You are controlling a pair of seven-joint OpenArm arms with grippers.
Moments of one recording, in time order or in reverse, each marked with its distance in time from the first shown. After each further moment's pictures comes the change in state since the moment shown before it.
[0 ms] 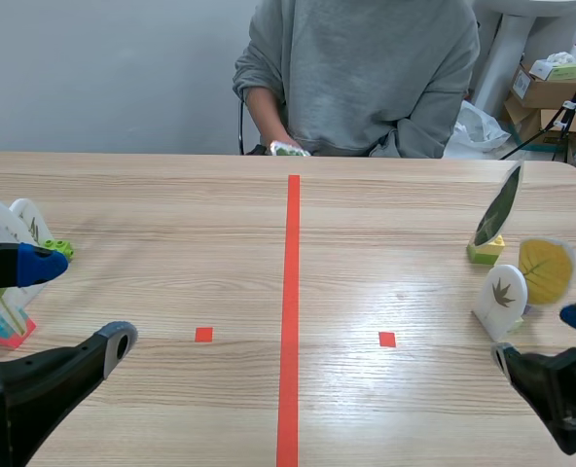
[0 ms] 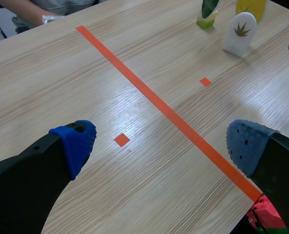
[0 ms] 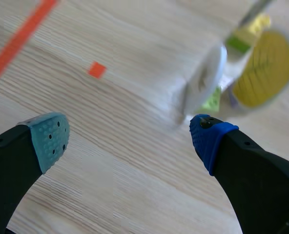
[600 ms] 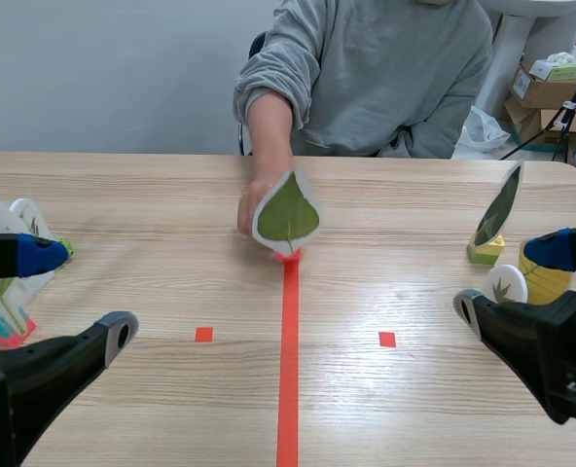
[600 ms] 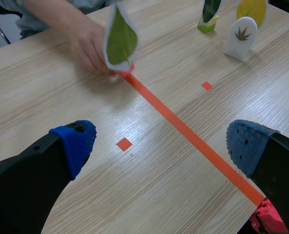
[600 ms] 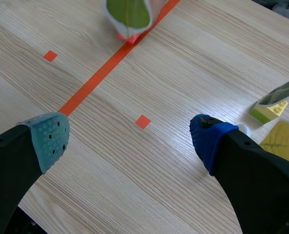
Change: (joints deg) left arm -1.0 0.0 0.0 0.0 0.0 0.0 -0.3; right arm -2.8 0.0 -0.1 15.5 11.2 2.1 -9.3
